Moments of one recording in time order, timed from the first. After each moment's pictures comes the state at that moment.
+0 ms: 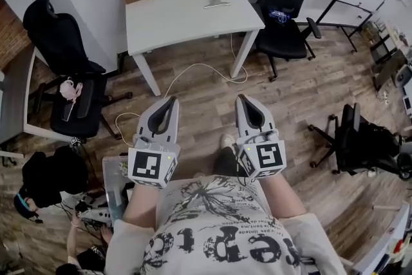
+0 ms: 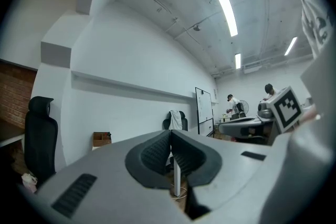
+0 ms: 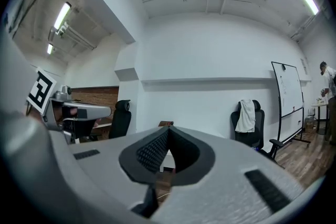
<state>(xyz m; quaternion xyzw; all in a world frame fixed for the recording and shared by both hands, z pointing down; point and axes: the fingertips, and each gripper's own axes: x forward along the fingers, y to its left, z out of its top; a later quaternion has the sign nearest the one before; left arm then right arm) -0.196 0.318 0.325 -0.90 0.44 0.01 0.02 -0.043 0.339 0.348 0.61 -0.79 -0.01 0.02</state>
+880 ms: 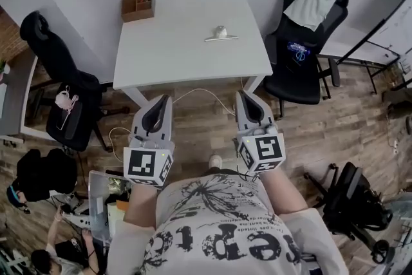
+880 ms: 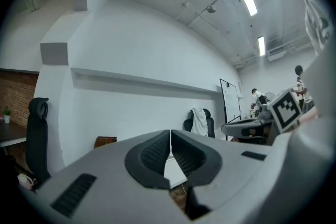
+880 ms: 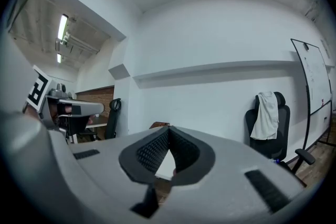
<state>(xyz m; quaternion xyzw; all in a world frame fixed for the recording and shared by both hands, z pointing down) -0.072 0.072 0.324 -0.84 0.54 0.00 0.02 0.100 0.053 0.356 0.54 -0.84 0.01 0.03</state>
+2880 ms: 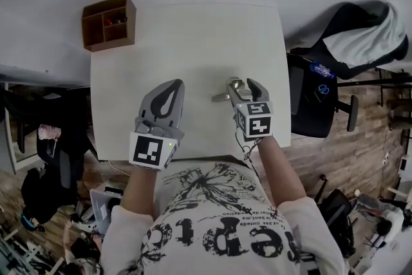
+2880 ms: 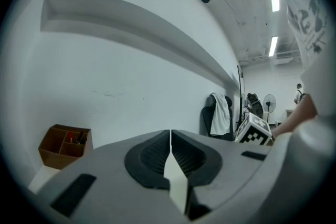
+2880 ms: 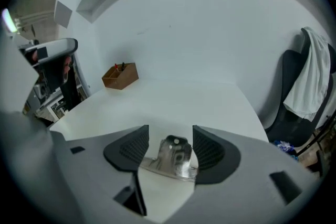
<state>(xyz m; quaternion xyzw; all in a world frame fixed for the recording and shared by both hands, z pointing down) -0.062 -0.405 0.438 -0.86 0.50 -0.03 -0.06 0.107 -0.422 0.611 0.50 -0.78 0.23 0.30</state>
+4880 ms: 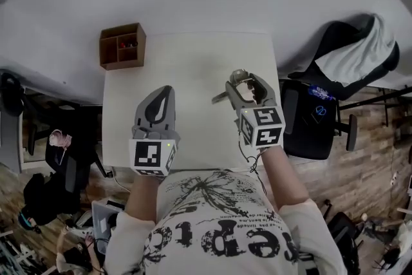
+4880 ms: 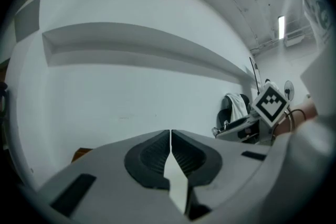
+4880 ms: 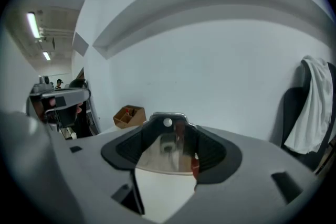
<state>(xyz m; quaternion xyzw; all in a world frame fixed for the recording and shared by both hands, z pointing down) -0.060 -0.398 0.365 -0.81 0.59 -0.05 0.00 0.110 -0.451 0.440 0.50 -0.84 0.13 0.16</state>
